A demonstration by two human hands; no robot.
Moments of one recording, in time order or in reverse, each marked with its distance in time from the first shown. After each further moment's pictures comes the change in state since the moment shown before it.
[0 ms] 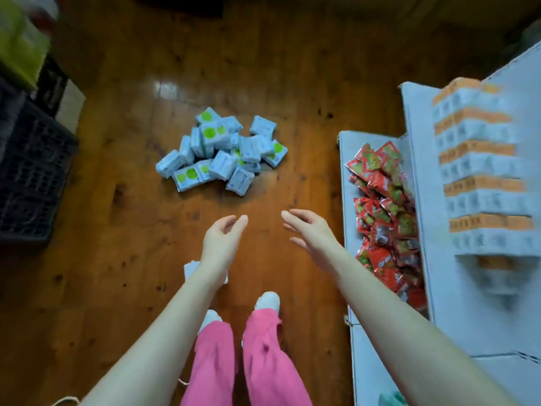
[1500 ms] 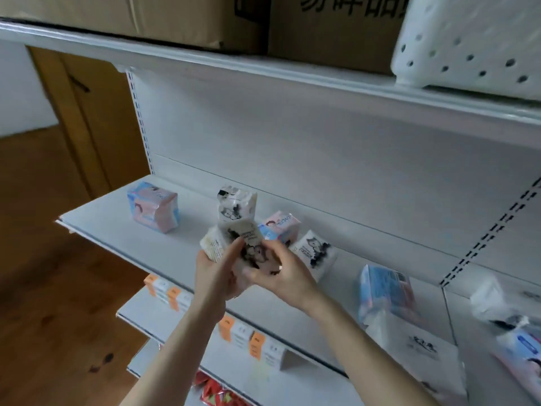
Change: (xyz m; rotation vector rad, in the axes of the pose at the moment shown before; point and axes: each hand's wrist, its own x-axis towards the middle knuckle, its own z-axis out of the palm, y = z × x) left_hand -0.205 0.354 0.494 0.020 -1.138 0.487; right_hand -0.203 -0.135 -0.490 0.125 0.988 -0.392
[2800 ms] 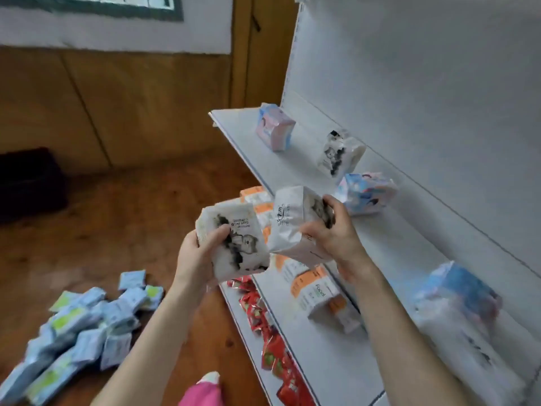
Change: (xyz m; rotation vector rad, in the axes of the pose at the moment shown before) left_hand -0.165 -0.053 -0.074 -0.133 0.587 0.046; right_hand -0.043 0.019 0.021 0.333 -0.349 -0.010
